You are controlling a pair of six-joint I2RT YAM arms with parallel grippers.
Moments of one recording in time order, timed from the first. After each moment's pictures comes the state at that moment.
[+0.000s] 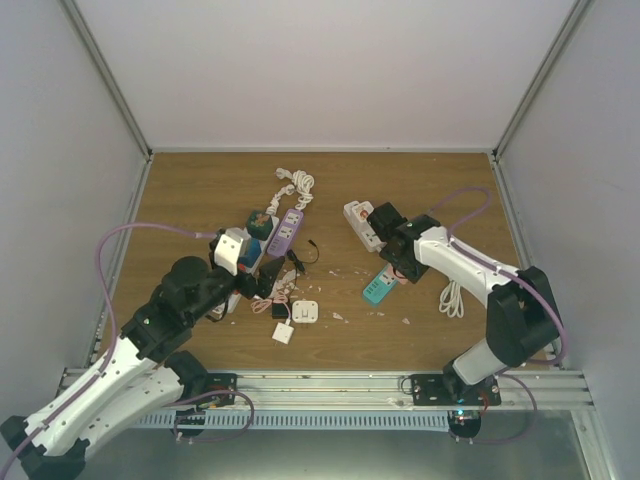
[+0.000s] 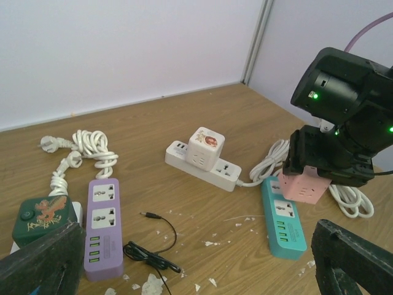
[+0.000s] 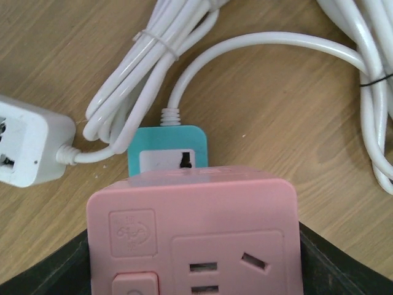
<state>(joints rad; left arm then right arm) -0.69 0.60 0.67 -0.29 -0.05 -0.17 0.54 1.54 1.10 -0.96 0.38 1.27</state>
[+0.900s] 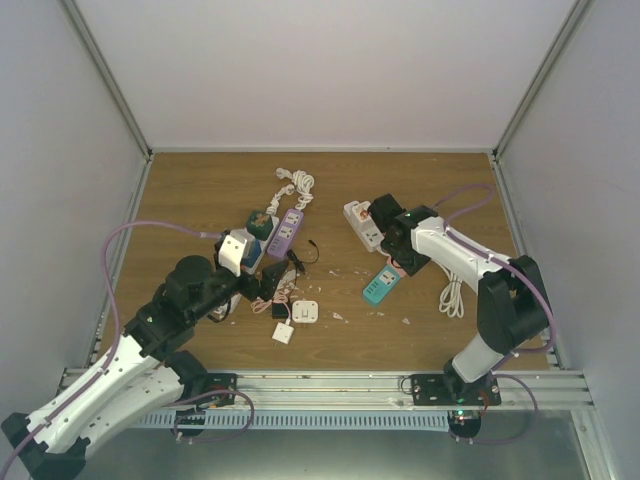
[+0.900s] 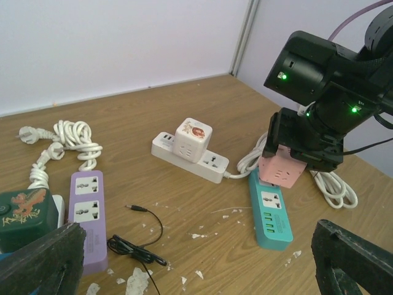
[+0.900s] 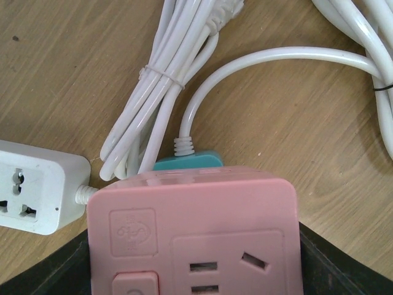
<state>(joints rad) -0.69 0.61 0.66 -0.29 0.00 -0.19 0.50 1.62 1.18 -0.97 0.39 1.38</state>
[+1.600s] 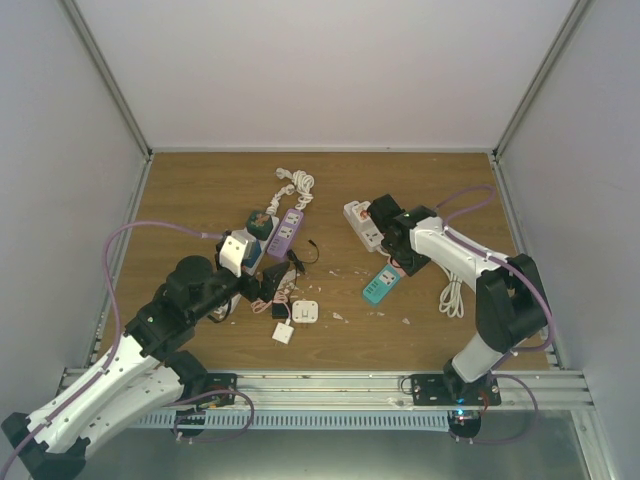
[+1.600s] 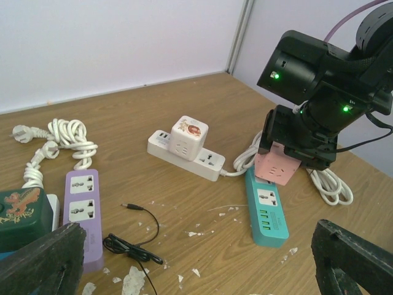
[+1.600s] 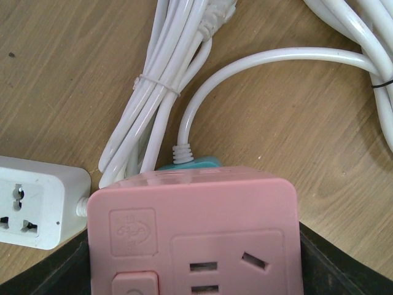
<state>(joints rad) -0.69 0.61 0.65 -0.29 0.02 -0.19 0.50 1.64 1.17 -0.95 0.40 1.44</state>
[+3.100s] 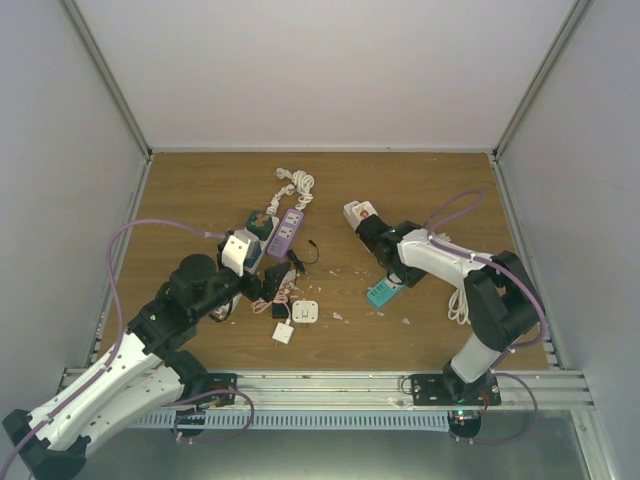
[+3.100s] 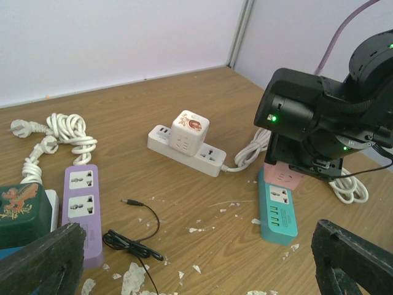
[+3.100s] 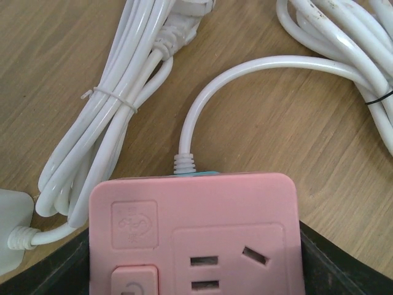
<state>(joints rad) -0.69 0.63 0.65 -0.29 0.02 -0.19 0.58 1.68 1.06 -0.93 0.57 1.52</state>
